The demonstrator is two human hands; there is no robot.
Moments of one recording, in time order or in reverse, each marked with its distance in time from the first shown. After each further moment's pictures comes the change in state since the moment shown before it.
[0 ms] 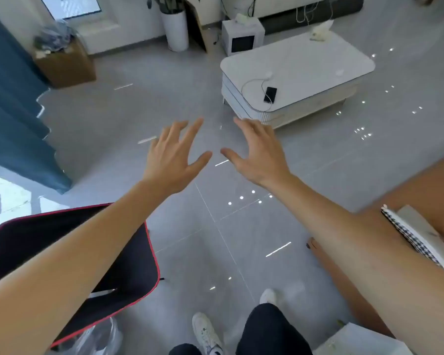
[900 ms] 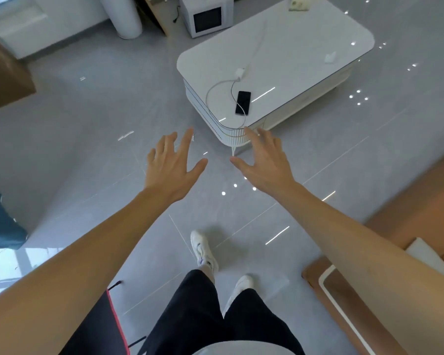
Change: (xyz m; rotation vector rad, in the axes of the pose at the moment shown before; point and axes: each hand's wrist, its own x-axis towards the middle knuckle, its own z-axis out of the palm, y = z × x) left_hand 0.399 0.038 0.210 0.063 -0.265 -0.083; right_hand 0.315 0.305 0.019 0.036 -0.140 0.326
